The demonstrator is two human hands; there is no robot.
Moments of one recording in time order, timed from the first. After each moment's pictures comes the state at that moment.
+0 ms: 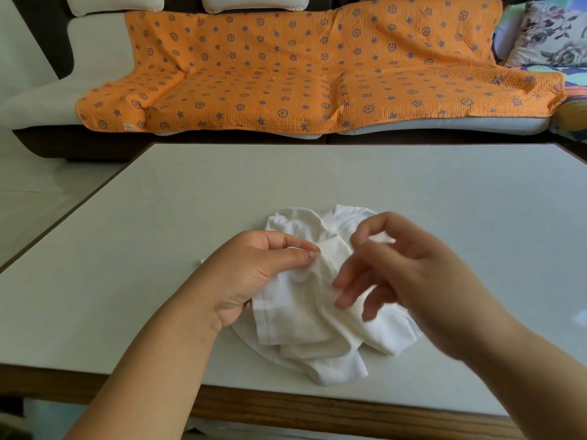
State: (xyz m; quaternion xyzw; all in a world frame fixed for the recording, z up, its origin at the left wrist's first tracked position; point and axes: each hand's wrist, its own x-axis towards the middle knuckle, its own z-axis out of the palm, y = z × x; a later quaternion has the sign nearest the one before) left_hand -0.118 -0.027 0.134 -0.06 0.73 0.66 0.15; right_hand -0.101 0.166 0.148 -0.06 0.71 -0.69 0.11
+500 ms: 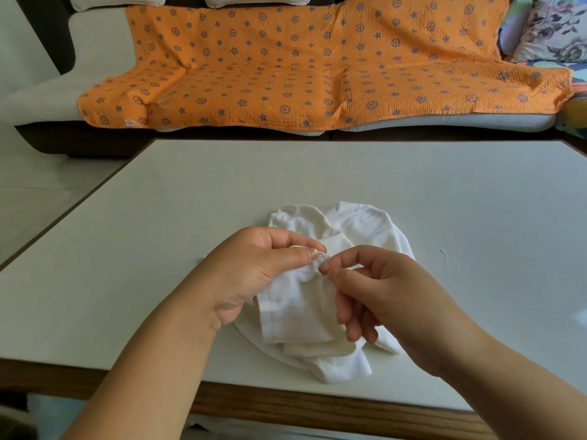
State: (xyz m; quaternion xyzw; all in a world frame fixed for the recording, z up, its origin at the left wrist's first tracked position) left_hand -0.118 -0.030 0.134 -0.03 0.76 0.63 0.14; right_hand -0.098 0.151 0.128 -0.05 0.75 -0.64 0.17
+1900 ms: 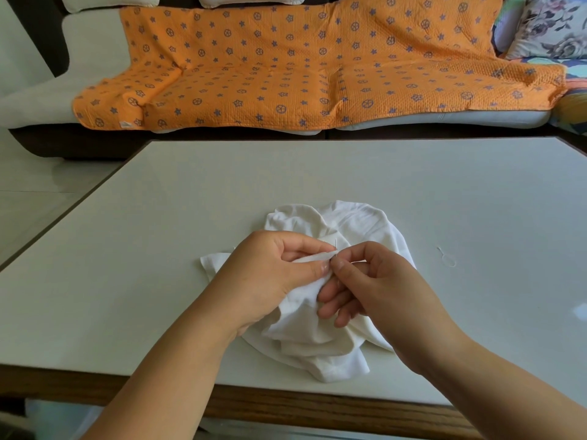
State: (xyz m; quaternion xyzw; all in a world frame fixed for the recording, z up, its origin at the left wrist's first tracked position) left_hand -0.112 -0.015 0.129 0.03 0.79 0.60 0.09; right_hand -0.100 0.146 0.116 -0.01 0.72 -0.68 0.12
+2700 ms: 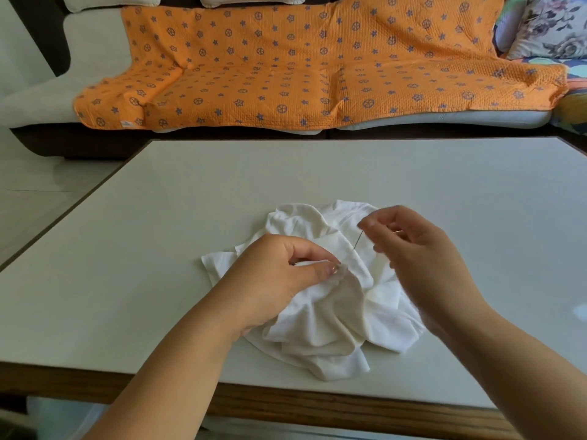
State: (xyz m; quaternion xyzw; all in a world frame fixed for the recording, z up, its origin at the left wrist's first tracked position) left_hand -0.115 -0.015 0.123 0.05 0.83 0.55 0.11; right_hand -0.122 0.167 0.123 0.03 0.79 -0.61 -0.06
